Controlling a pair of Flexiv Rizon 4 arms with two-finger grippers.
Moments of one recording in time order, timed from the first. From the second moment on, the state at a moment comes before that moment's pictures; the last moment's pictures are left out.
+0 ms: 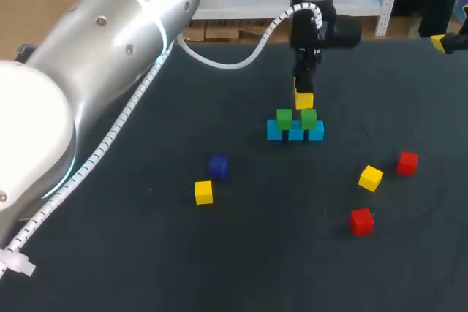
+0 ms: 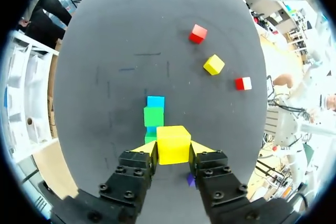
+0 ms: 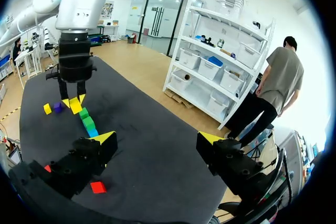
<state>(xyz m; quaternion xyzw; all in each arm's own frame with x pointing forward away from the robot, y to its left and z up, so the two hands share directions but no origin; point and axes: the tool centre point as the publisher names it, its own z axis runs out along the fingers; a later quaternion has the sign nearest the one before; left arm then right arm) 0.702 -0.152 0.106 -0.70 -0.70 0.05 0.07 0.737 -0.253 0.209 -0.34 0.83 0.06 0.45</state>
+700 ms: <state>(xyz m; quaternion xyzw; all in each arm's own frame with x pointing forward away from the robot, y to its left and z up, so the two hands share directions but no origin) 0.704 -0.149 0.078 -0.71 -0.70 0.04 0.07 0.737 -0.253 0.209 -0.34 0.83 0.06 0.45</state>
